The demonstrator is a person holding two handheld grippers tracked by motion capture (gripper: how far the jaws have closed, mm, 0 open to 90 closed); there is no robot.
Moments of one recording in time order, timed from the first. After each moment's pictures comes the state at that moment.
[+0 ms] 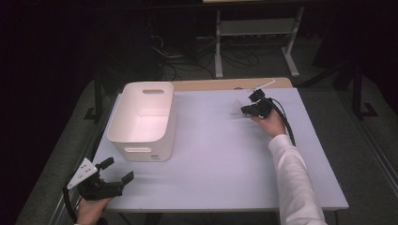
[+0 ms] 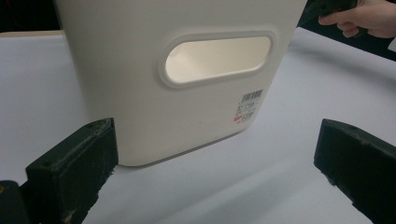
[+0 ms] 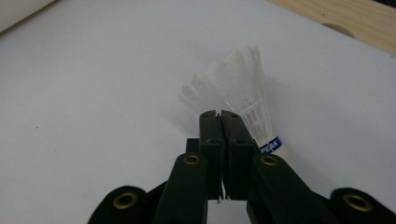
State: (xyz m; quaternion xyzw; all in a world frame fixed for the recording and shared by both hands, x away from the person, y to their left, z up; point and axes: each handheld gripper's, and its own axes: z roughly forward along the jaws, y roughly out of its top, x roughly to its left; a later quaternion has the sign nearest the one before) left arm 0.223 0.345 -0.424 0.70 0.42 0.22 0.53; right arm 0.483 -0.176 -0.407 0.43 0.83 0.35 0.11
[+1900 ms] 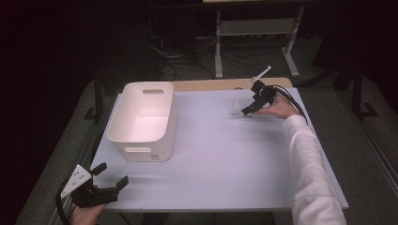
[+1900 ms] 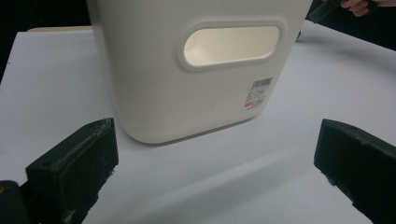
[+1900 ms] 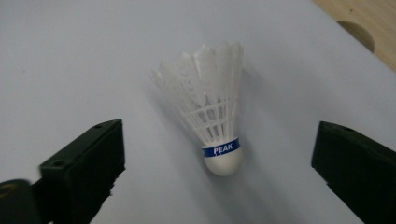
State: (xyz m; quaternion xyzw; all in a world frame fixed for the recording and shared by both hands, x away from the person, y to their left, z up) left arm 0.203 0.354 -0.423 0.69 0.45 0.24 0.51; right arm 0.532 -0.193 -0.397 0.32 0.90 0.28 0.06
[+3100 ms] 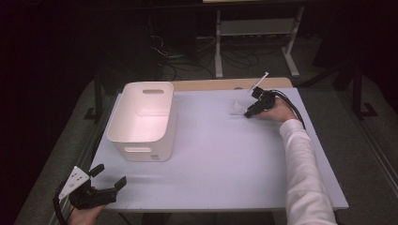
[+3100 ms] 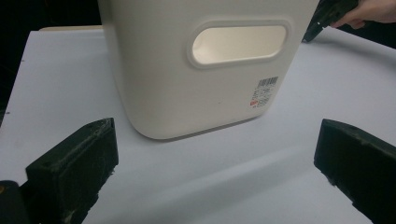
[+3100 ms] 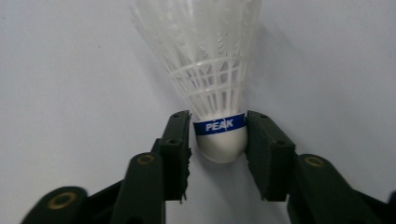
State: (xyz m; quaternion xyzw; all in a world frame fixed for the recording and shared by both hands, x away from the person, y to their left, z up) left arm 0.200 0.356 -0.422 0.69 0.45 0.25 0.51; right arm 0.548 -0.201 -0.432 0.28 0.92 0.26 0.01
